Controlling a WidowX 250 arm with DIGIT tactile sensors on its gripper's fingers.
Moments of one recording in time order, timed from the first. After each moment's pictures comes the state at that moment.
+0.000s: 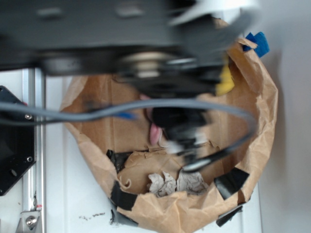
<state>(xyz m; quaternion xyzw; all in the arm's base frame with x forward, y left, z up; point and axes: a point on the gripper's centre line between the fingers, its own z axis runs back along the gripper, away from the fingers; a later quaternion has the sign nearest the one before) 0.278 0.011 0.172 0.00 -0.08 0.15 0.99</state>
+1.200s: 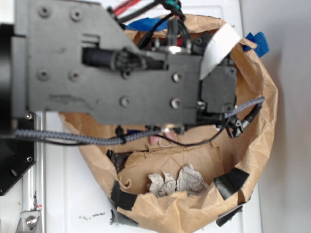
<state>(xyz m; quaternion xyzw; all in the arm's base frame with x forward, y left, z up) 0.288 0.026 0.138 0.05 -0.17 0.39 0.90</state>
